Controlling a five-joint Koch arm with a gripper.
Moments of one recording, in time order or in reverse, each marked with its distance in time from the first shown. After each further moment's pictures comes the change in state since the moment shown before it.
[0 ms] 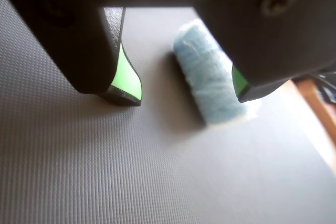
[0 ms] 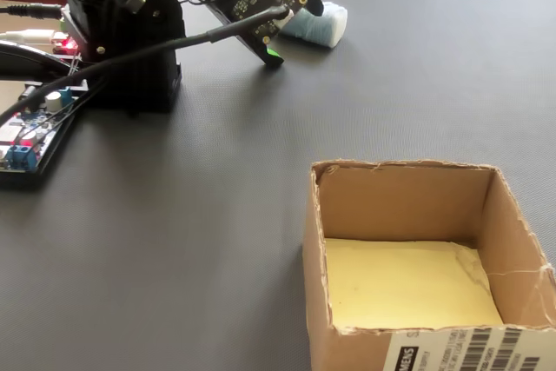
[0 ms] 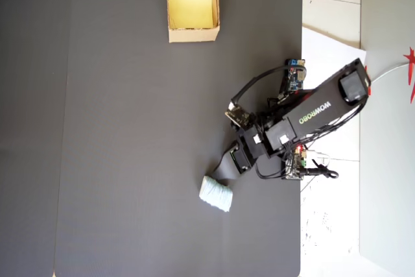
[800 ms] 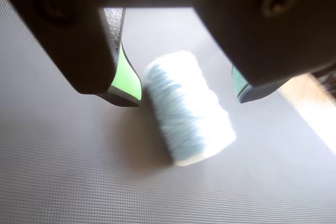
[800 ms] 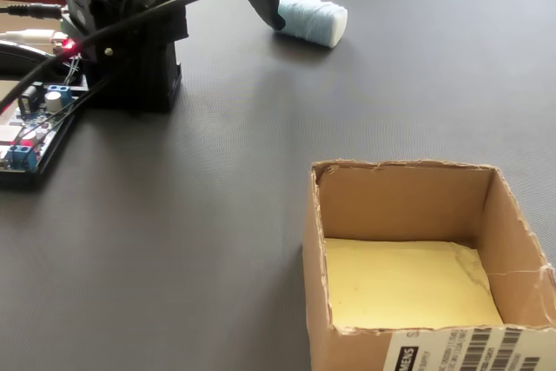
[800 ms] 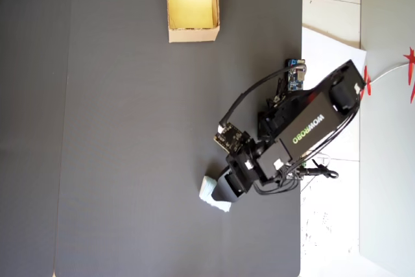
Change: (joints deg) arm -5.3 -14.2 -27.9 22.9 -0.3
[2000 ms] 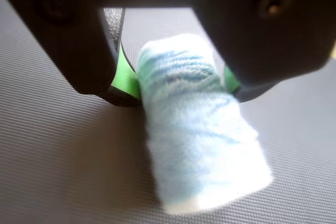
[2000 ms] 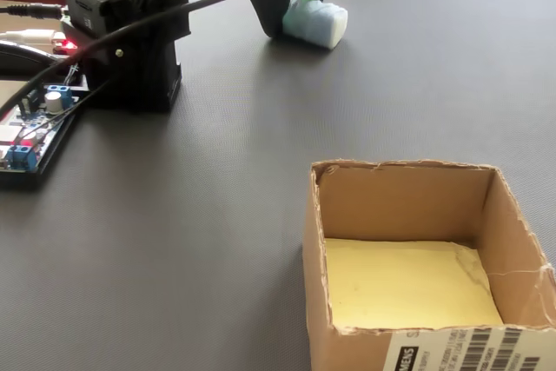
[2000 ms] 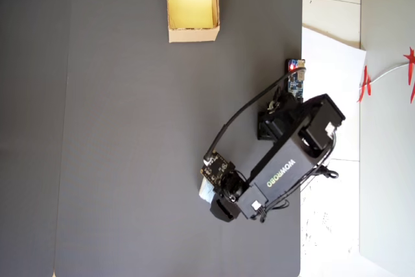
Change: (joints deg) arm -7.8 -25.9 -13.4 2.1 -1.3
